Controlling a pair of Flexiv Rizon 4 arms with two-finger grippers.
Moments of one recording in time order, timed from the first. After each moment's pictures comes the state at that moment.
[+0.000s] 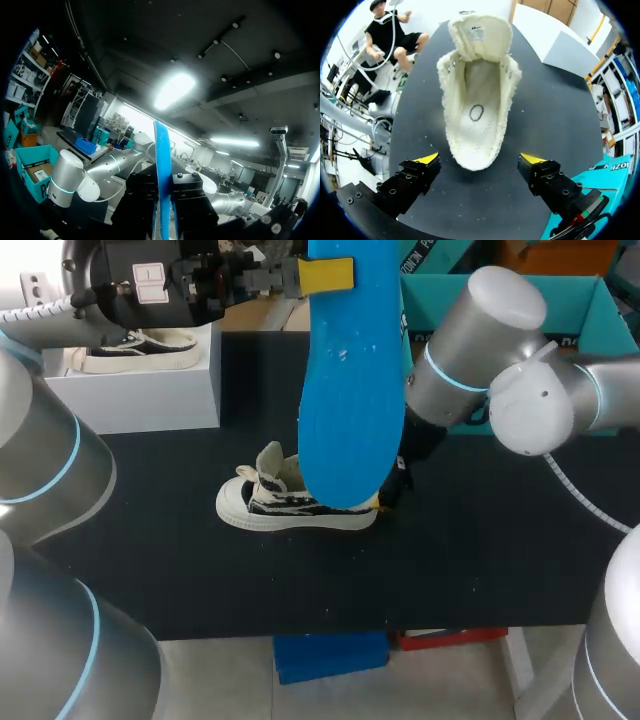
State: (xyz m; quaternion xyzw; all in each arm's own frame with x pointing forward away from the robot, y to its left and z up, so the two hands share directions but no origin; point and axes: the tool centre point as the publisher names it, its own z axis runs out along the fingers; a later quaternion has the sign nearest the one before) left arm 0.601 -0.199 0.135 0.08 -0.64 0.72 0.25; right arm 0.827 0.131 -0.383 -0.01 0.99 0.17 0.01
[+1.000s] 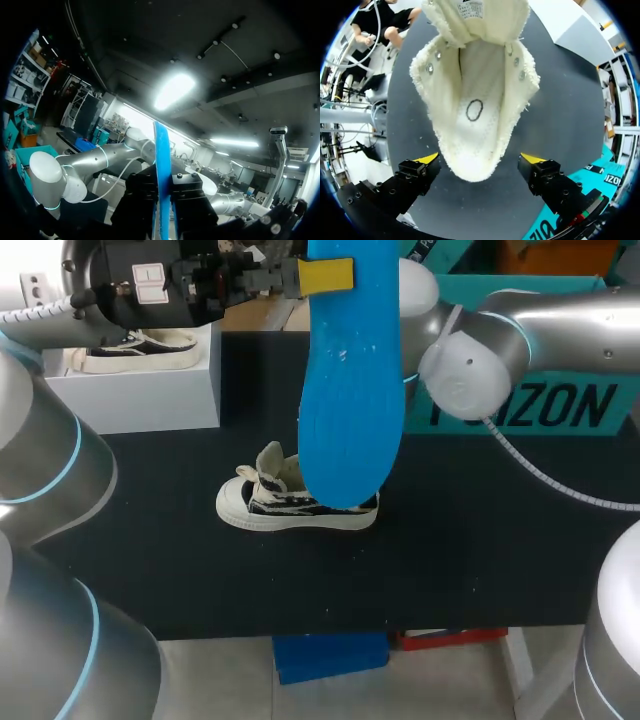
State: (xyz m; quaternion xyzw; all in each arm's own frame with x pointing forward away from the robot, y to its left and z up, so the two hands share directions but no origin) left arm 0.601 -0.199 0.134 0.08 -0.64 0.72 0.25; right arm 0.827 0.149 -0.389 0.00 1.00 0.02 0.01
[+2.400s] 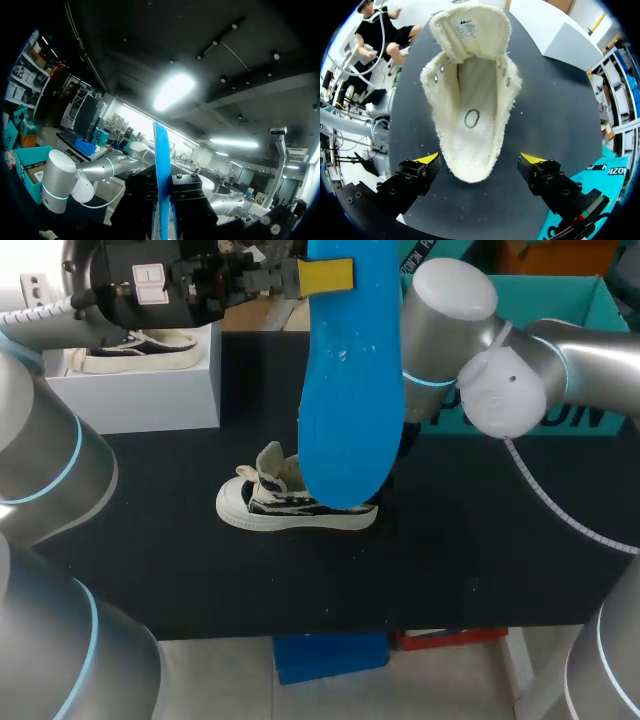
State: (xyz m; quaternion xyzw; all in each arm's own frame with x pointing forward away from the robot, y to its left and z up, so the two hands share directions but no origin) left arm 0.601 -0.198 0.134 0.08 -0.64 0.72 0.25; right arm 0.829 0.148 -0.383 0.02 0.99 0.13 0.02
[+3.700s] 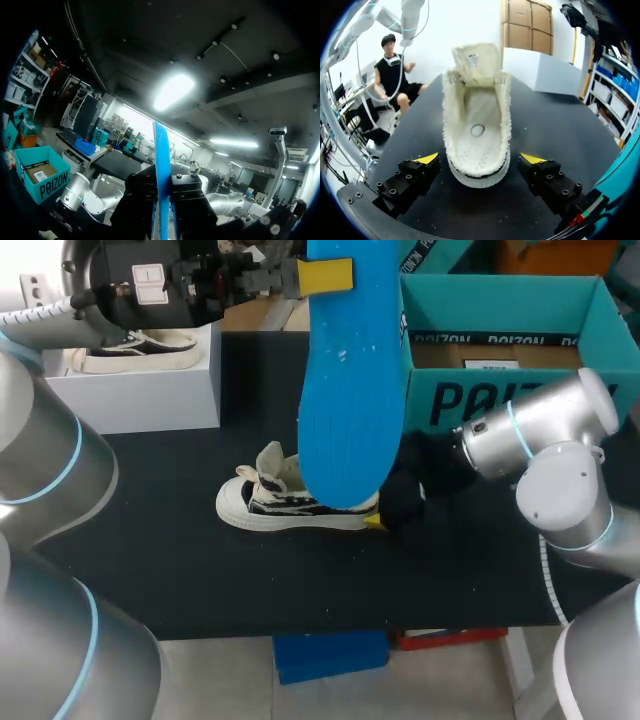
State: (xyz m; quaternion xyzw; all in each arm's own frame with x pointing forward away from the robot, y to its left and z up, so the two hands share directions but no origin) left arm 0.601 -0.198 0.134 0.08 -0.64 0.72 0.25; right arm 0.819 0.147 -0.424 0.03 0.89 0.45 0.00
